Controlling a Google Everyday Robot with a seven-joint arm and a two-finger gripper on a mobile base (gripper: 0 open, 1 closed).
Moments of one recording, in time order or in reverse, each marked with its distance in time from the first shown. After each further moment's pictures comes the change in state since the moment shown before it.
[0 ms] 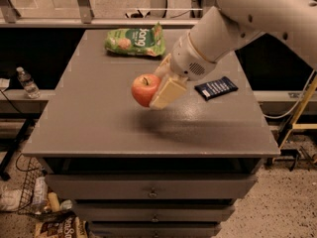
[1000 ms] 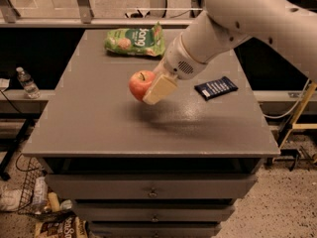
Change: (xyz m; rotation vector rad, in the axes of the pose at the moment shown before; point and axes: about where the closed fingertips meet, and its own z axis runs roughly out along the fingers) arm 0.001 -0.028 0.015 0.076 0.006 0.158
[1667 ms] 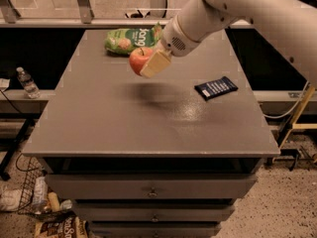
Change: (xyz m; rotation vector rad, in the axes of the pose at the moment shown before) arm -0.025 -0.074 0.004 0.084 -0.035 0.086
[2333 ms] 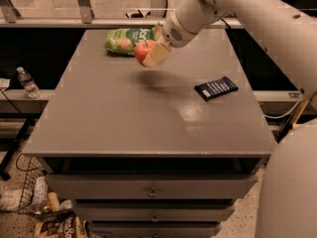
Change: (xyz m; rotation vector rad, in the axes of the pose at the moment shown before) arm 0.001 -0.057 0.018 0.045 0.027 0.076
